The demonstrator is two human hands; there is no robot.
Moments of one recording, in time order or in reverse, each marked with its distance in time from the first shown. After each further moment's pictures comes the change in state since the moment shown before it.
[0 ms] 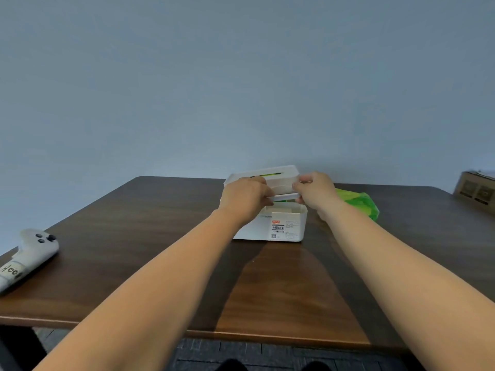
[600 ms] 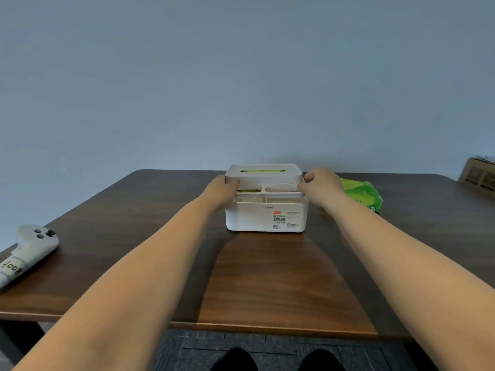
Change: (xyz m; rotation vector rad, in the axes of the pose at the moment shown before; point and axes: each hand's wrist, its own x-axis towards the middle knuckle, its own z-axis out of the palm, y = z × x) left_hand -0.005 -0.046 0.007 -0.683 -0.188 -0.694; right_hand 0.008 0.020 -0.004 -0.509 0.026 -0.049
